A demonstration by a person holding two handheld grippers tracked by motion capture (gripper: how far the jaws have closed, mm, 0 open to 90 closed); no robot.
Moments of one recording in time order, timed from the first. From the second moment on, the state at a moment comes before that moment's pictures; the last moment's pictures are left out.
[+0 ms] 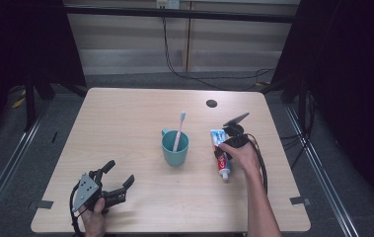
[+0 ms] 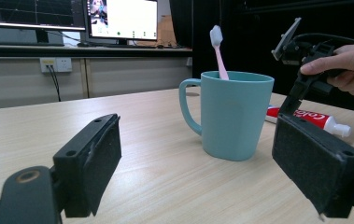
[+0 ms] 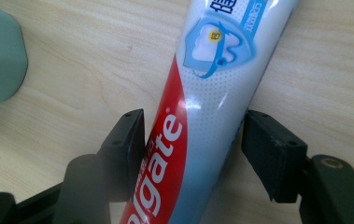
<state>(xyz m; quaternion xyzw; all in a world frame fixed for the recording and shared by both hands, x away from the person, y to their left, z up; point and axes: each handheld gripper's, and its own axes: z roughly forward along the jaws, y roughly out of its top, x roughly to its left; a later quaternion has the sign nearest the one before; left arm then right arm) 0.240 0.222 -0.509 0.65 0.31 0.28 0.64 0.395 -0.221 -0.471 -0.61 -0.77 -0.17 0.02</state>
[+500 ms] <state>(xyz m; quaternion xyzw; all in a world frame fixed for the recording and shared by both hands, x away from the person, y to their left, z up) 0.240 0.222 -0.509 0.65 0.31 0.28 0.64 0.400 -0.215 -0.472 -0.61 -0.78 -0.15 0.02</state>
